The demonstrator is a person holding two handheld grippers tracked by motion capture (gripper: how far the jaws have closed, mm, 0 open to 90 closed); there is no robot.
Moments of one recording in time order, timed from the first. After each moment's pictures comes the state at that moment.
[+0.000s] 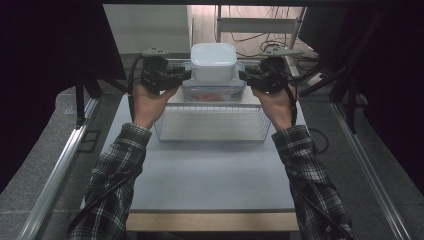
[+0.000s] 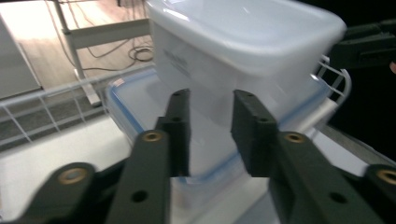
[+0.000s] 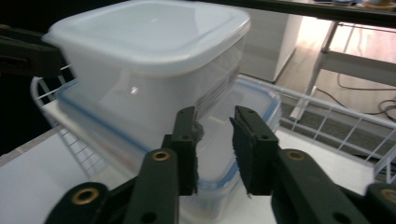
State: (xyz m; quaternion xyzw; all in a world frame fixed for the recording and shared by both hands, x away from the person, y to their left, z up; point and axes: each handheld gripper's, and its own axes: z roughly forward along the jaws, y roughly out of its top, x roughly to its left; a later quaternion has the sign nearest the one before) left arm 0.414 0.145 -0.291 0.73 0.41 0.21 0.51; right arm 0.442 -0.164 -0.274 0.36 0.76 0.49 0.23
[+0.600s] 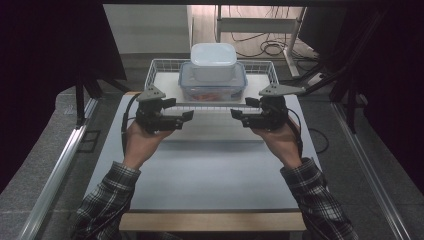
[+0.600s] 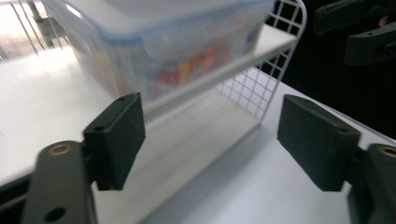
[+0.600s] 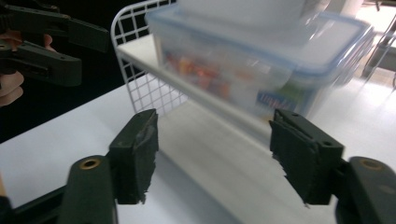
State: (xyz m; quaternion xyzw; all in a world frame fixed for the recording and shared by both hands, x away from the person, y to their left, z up) left arm 0.345 0.147 -0.350 0.75 0.38 0.19 0.51; right arm 0.376 -0.174 -0.324 0.30 0.79 0.50 0.18
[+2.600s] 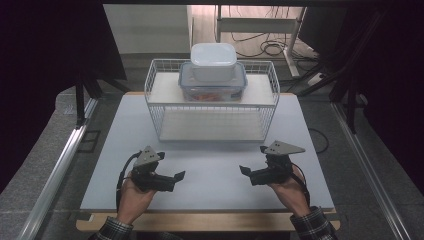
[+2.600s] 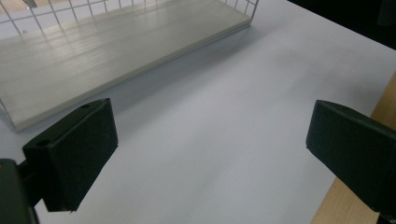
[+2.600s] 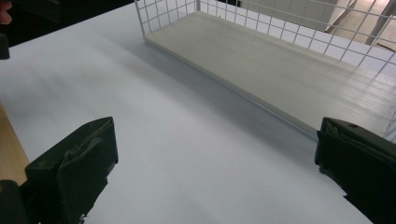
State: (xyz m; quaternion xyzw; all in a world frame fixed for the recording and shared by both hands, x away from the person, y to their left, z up) left arm 0.267 0.164 -0.472 0.77 0.40 0.15 0.47; right arm 0.315 -0.216 -0.444 0.31 0.81 0.46 0.17
